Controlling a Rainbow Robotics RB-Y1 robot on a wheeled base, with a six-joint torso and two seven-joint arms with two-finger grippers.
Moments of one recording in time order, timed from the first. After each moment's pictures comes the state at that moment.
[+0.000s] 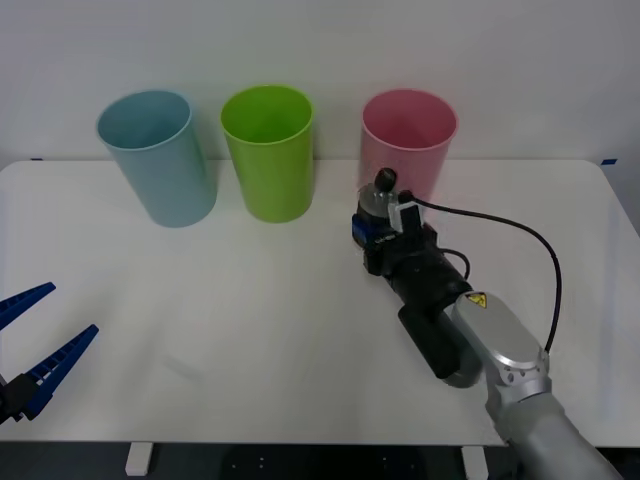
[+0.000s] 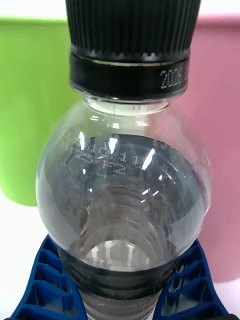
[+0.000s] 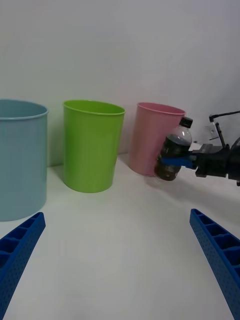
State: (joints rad) right arm -0.30 -0.15 0.28 -1.29 1.20 -0.04 0.21; left arm 0.35 0.40 0.52 -1.66 -0.96 -1.22 0.00
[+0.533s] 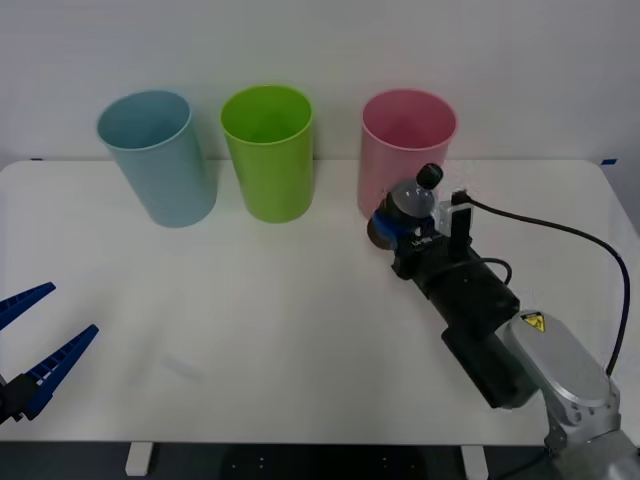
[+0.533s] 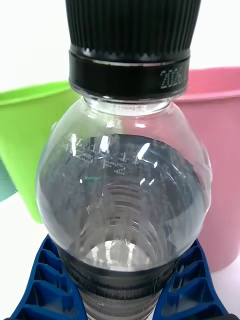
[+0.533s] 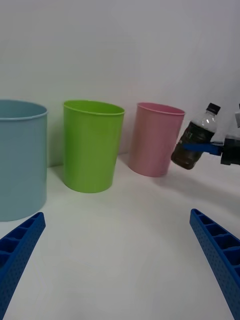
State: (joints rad) right arm -0.13 -0.30 0.29 -1.57 1.17 -0.10 -0.01; left arm 0.35 0.40 0.52 -1.66 -0.96 -1.22 0.00
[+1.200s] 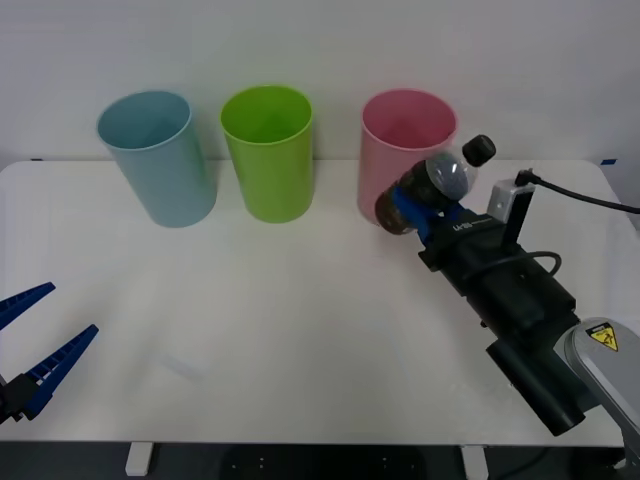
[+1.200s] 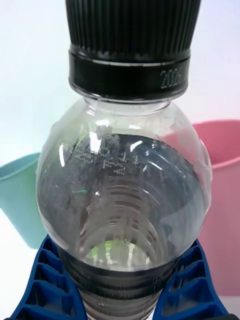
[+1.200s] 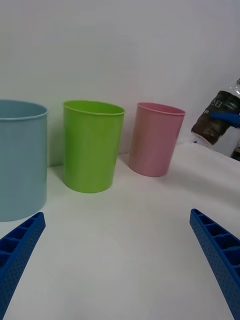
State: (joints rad) right arm -0.02 -0.47 0.29 -1.88 1.17 -0.10 -0.33; left arm 0.35 0.40 0.52 -1.66 -0.96 -1.22 0.00
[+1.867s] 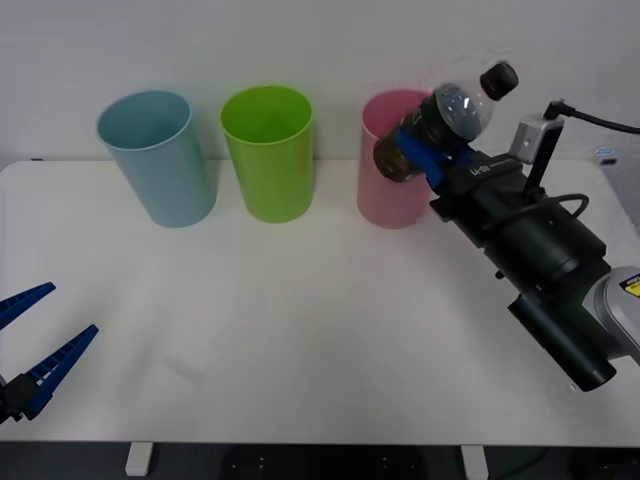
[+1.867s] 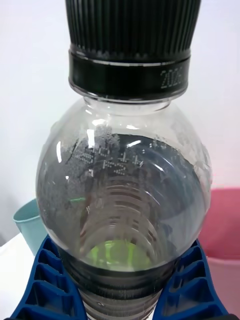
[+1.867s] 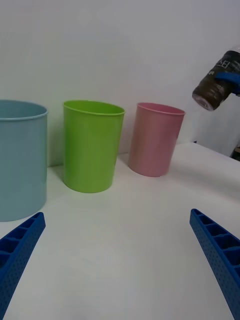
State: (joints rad) right arm -0.15 -0.60 0.28 -1.95 1.16 -0.10 -0.45; left arm 0.35 0.40 0.52 -1.66 -0.96 -1.22 0.00
